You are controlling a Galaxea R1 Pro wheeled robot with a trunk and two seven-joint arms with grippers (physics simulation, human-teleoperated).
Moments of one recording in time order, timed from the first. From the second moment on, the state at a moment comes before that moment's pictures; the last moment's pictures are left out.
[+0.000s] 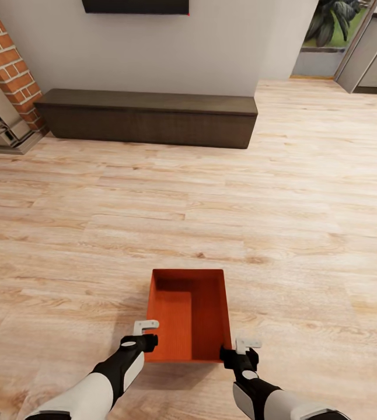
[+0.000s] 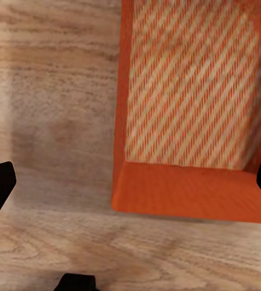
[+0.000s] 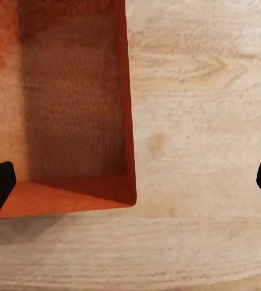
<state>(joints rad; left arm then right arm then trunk) -0.68 -0.15 0.02 -0.24 0.00 0.08 0.20 -0.67 0.16 0.15 0.00 -0.13 -0.31 -0.25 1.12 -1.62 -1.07</state>
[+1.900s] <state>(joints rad) -0.68 -0.15 0.02 -0.24 0.00 0.08 0.20 -0.67 0.16 0.15 0.01 -0.13 -0.37 -0.20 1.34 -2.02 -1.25</state>
